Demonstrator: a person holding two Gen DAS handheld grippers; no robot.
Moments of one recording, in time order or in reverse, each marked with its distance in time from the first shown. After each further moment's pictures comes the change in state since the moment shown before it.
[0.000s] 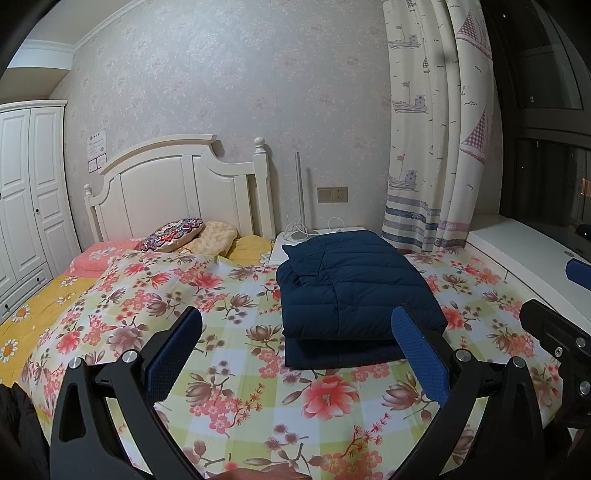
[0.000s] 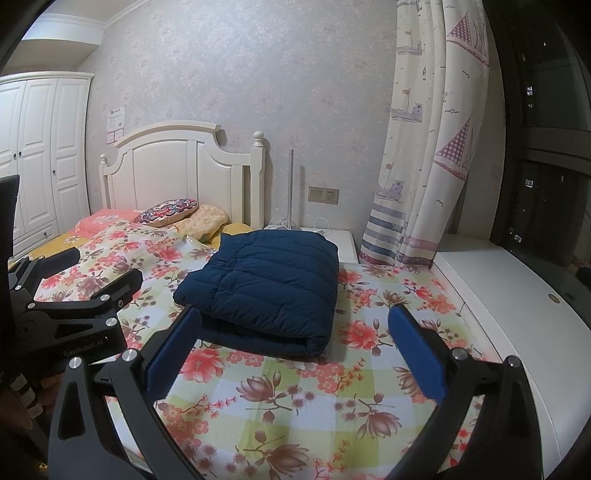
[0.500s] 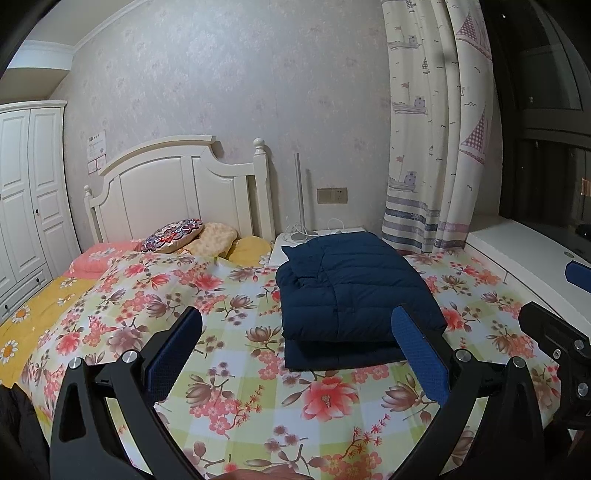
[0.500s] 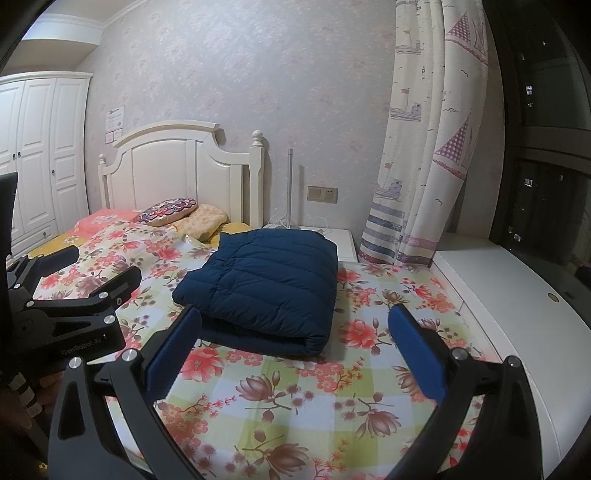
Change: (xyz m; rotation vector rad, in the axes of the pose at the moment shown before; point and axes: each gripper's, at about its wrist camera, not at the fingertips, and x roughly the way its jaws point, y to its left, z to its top) left arm -0.001 -0.001 0.001 0.002 -0.004 0.000; right arm -0.001 0.001 0.001 0.005 0.001 -0.005
